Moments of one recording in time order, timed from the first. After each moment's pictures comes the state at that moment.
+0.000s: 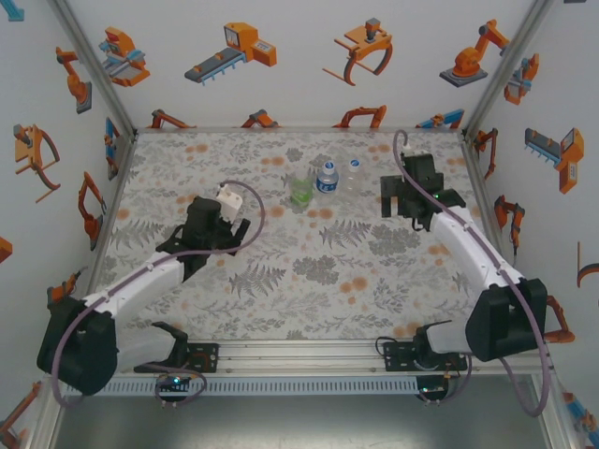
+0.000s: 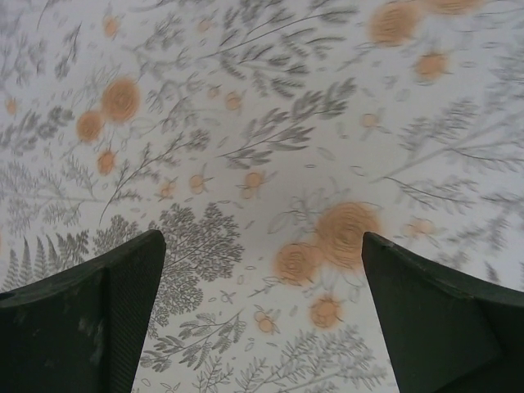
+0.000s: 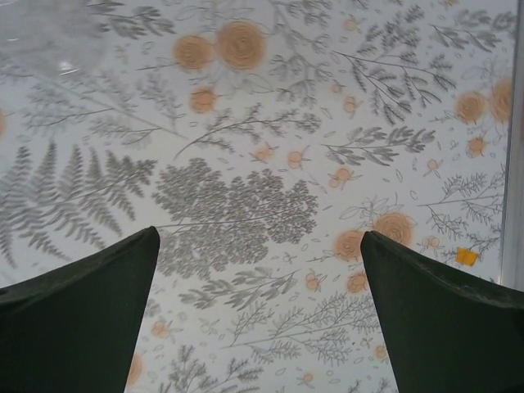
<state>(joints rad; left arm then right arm) -0.47 1.20 0.61 -0.05 -0.27 0.21 0.21 1.34 1.04 -0.53 0.26 0.08</state>
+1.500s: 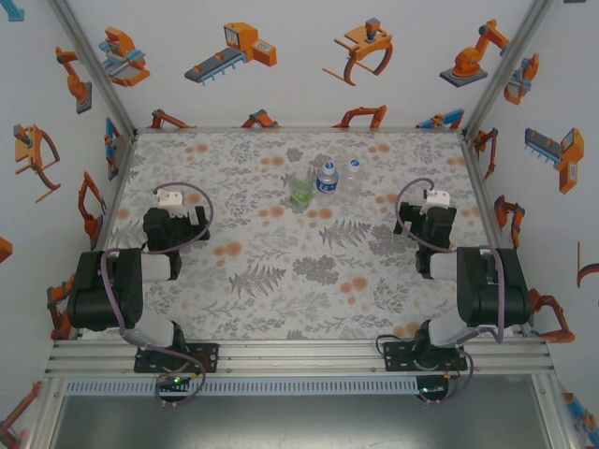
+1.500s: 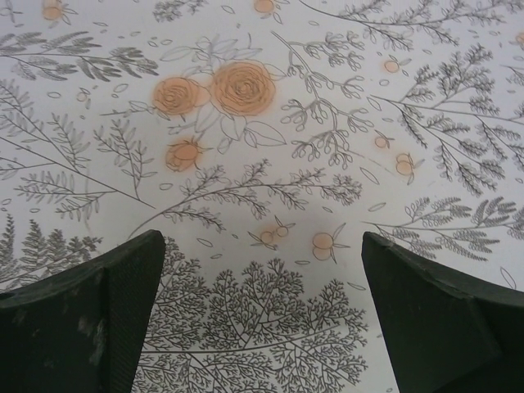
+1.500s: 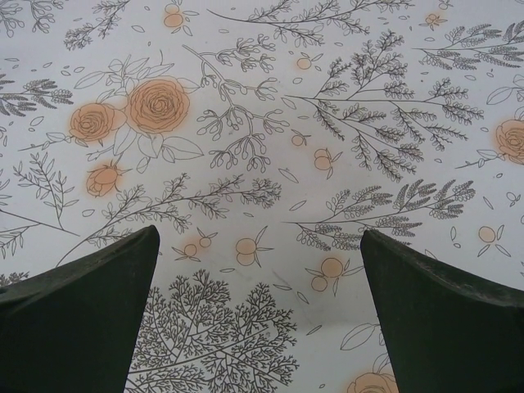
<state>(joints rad) 0.01 1.54 0.38 0.76 0.09 0.01 -0.03 1.54 0.39 0.75 0.07 0.03</state>
